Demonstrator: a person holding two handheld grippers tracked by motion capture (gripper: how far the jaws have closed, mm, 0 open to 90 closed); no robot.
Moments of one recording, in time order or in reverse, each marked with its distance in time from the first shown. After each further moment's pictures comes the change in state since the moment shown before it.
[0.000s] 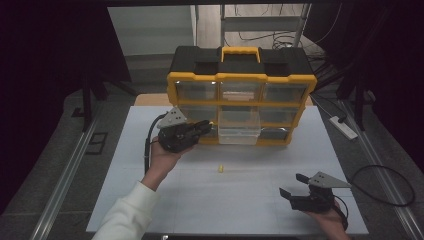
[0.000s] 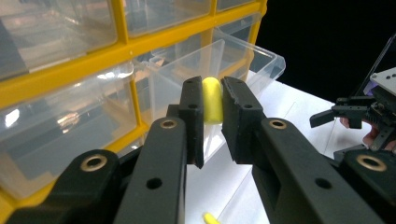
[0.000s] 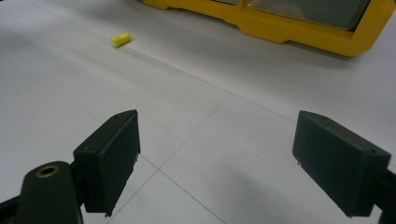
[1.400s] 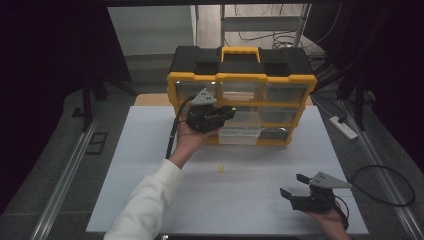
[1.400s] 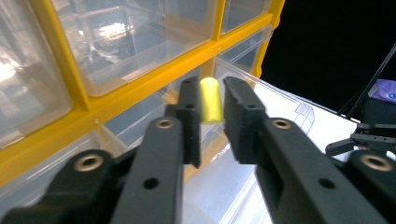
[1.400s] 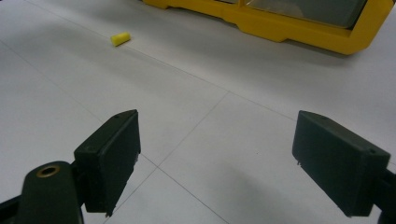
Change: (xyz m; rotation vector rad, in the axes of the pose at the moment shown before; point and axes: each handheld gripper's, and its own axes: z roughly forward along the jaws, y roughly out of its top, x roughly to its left) left arm 0.004 0.038 0.071 0.052 -0.028 -0.012; right arm -0.001 -0.001 -0.002 0.003 -0.001 0.003
